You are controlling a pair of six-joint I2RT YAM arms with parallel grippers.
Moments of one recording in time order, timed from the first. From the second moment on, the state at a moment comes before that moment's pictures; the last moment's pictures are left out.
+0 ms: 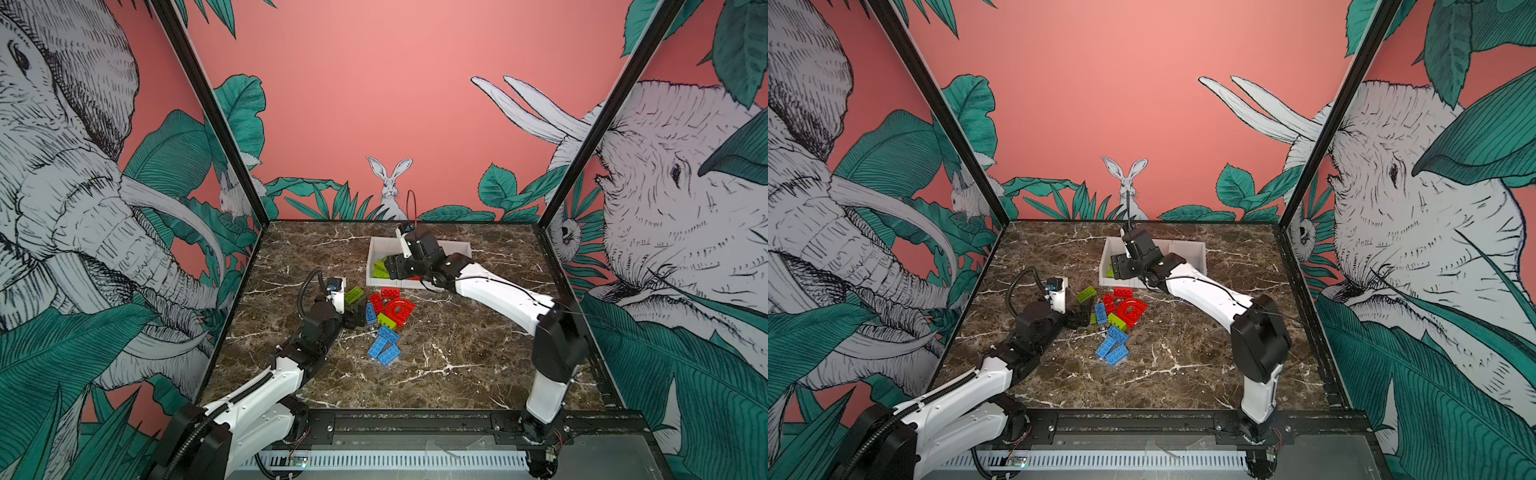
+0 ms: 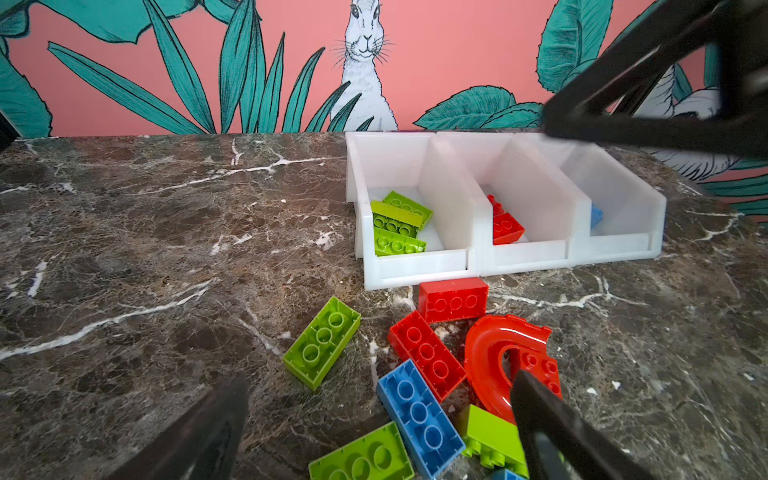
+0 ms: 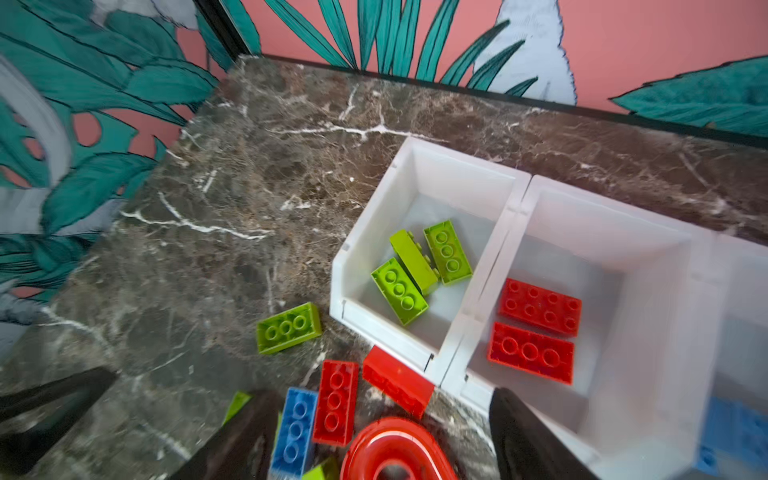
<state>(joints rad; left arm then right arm) -0.53 0.97 0.33 0.32 -0.16 -0.19 0.77 1.75 1.51 -0.39 0.07 0.31</state>
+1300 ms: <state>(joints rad) -0.53 0.84 0.28 0.32 -0.33 -0.19 1.20 1.82 1.17 -0.49 0.21 0.39</state>
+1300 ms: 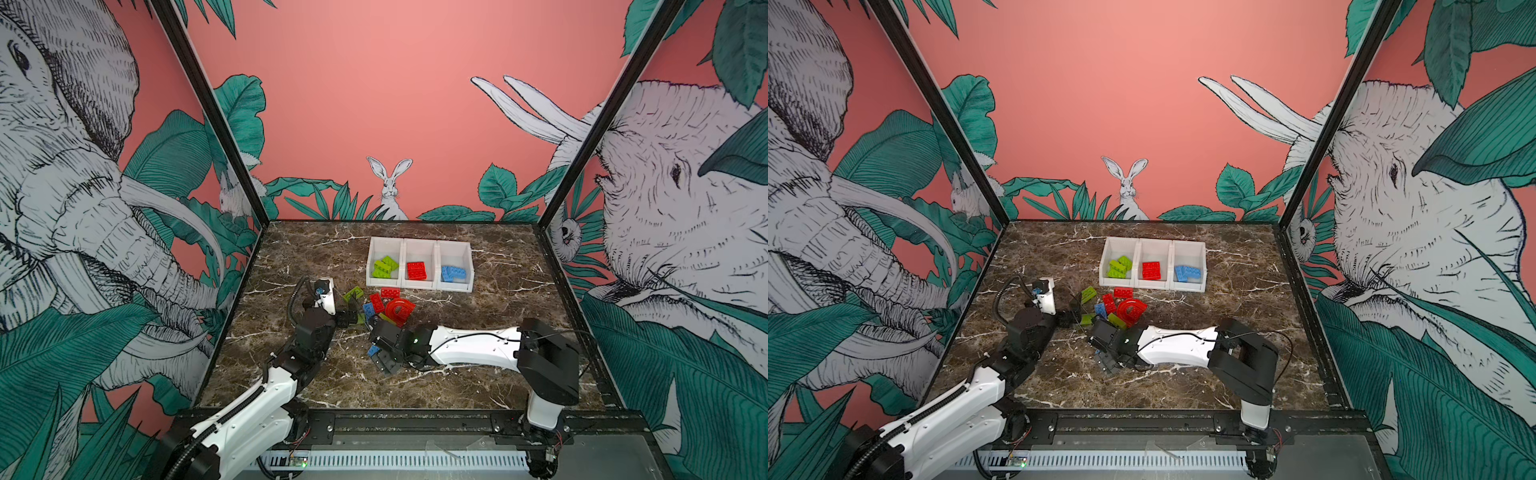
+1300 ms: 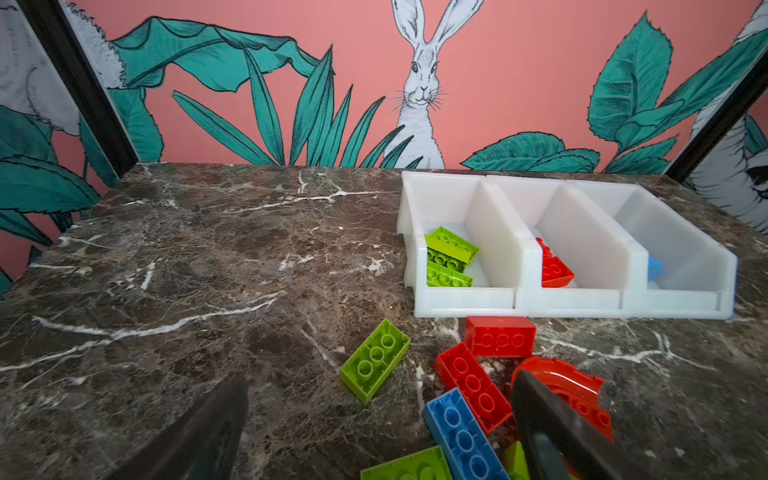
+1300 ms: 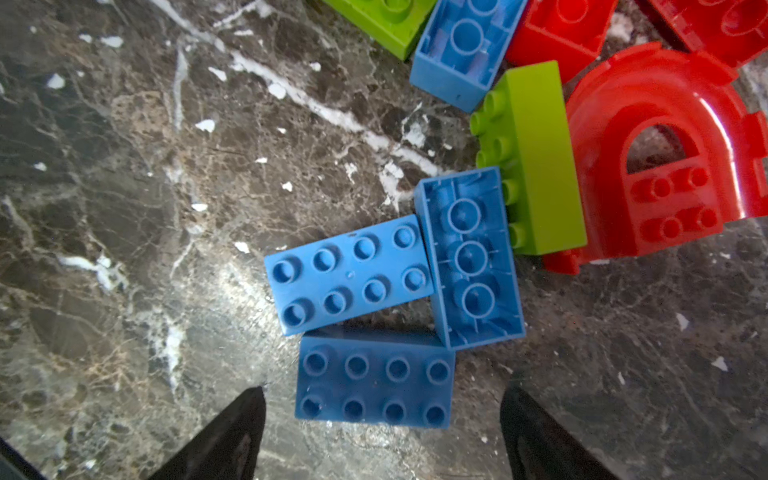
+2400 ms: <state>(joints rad) -0.53 0.89 0.28 0.33 -0.30 -0.19 1.19 1.82 1.09 -0.41 0.23 0.42</state>
